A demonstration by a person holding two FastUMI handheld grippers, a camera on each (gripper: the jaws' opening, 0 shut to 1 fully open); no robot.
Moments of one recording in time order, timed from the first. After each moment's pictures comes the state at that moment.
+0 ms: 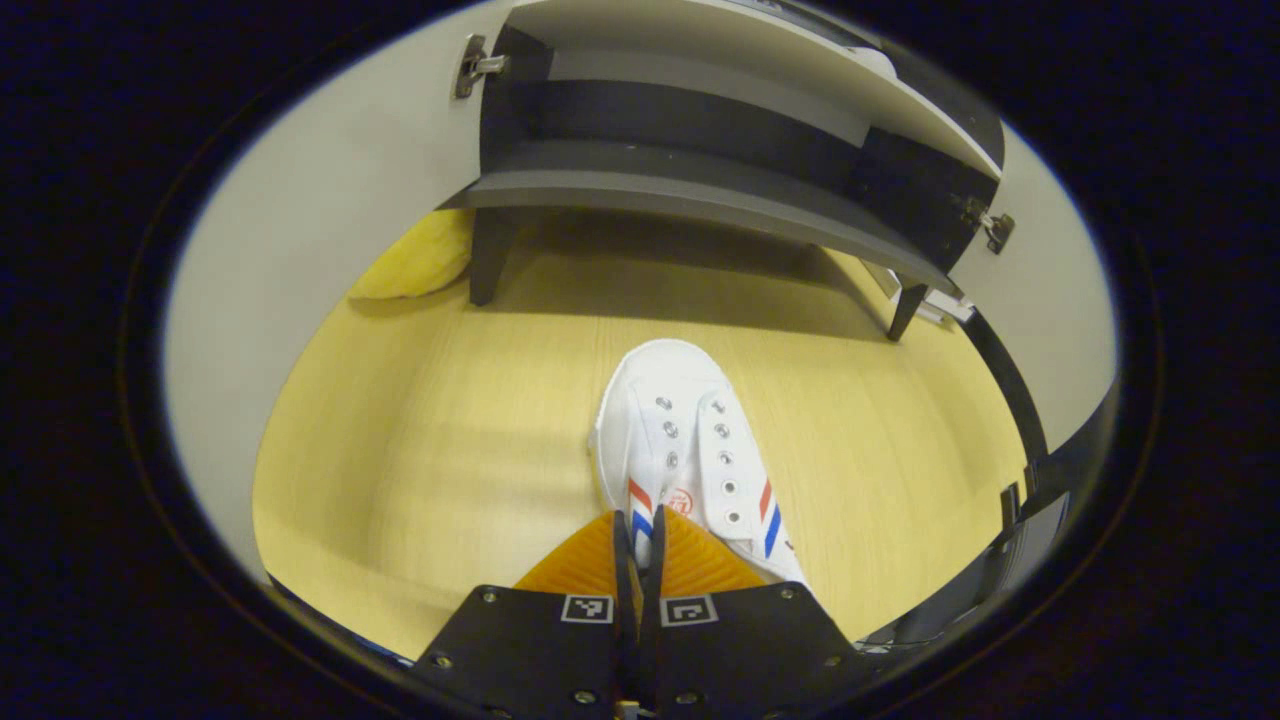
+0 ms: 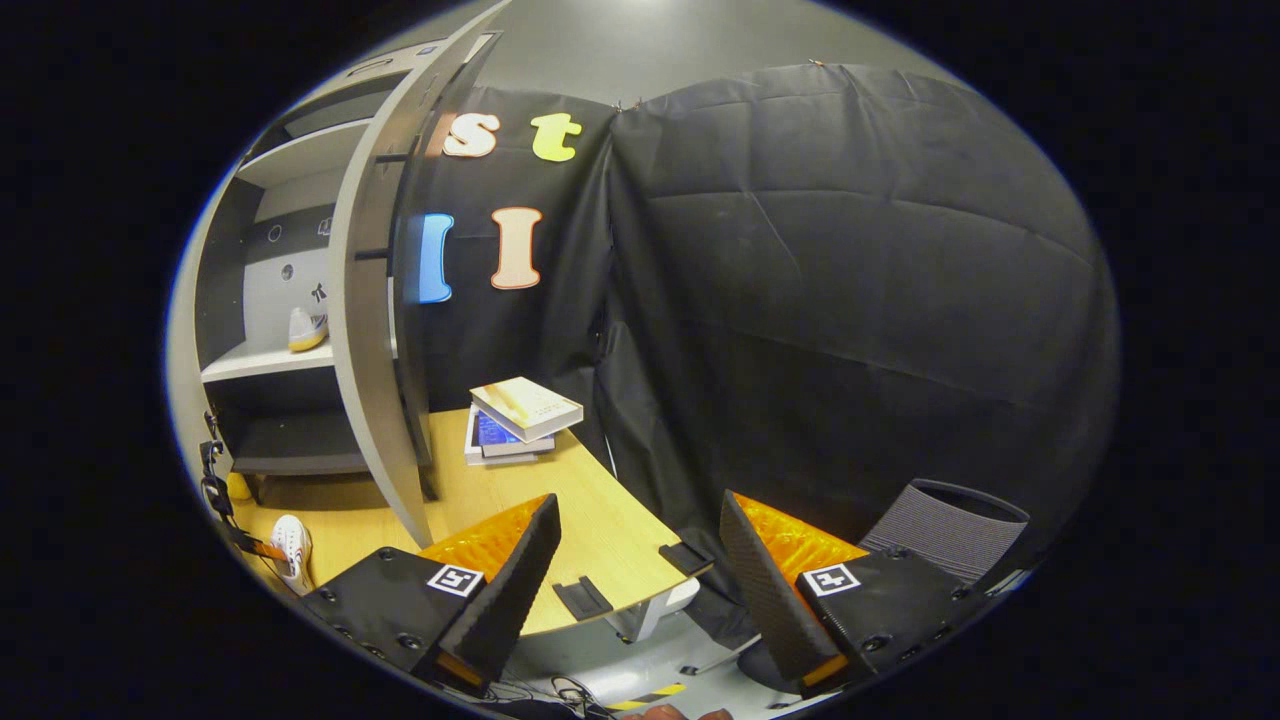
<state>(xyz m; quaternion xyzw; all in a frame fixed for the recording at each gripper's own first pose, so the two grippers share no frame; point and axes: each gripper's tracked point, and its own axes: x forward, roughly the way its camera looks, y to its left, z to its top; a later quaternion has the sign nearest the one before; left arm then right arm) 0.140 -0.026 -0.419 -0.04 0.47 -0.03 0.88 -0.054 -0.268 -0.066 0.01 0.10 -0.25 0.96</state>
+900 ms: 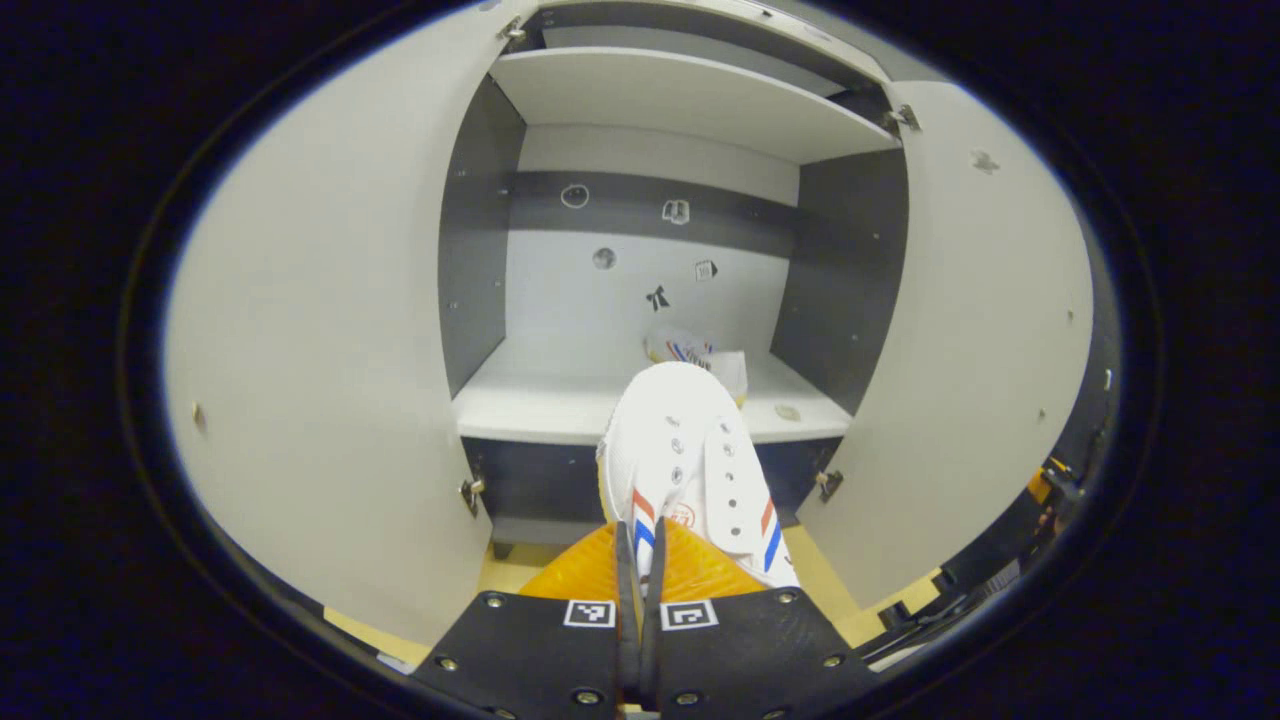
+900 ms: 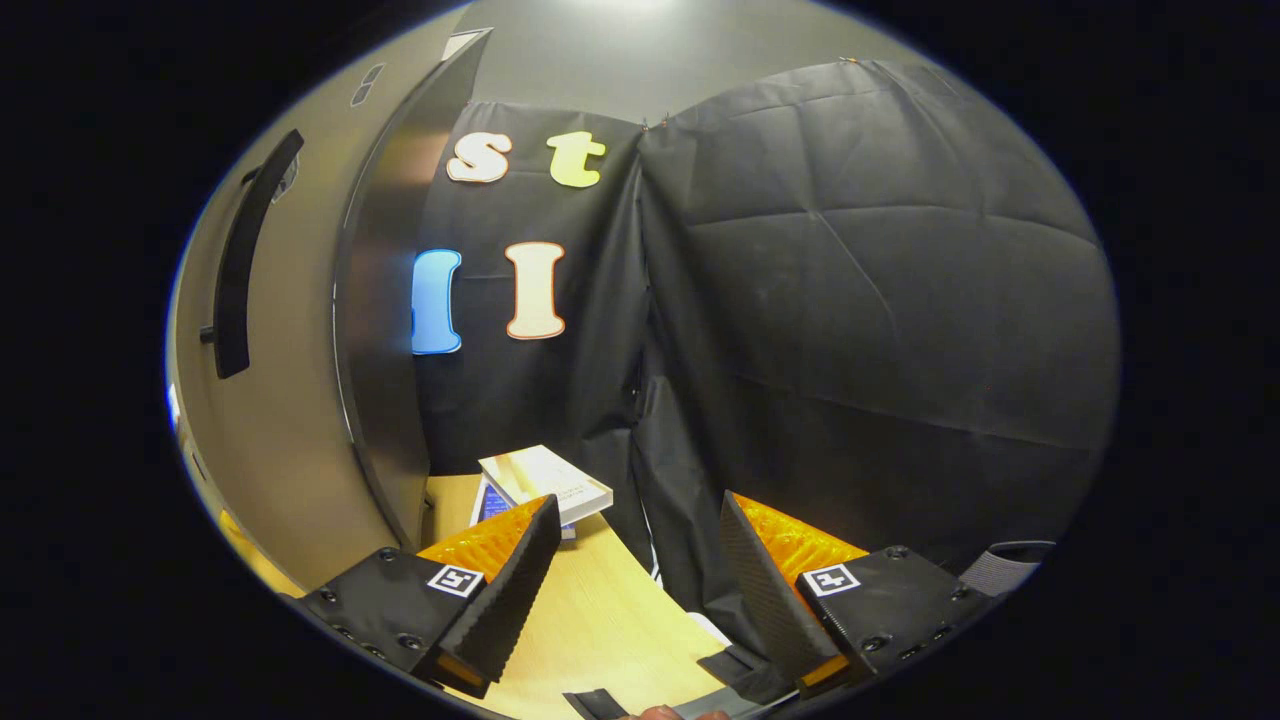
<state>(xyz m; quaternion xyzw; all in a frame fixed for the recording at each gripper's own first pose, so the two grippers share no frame) 0.171 -0.007 -0.347 -0.03 0.21 -0.04 0.98 0.109 -0.326 -0.024 0.00 0.04 -0.19 0.98</state>
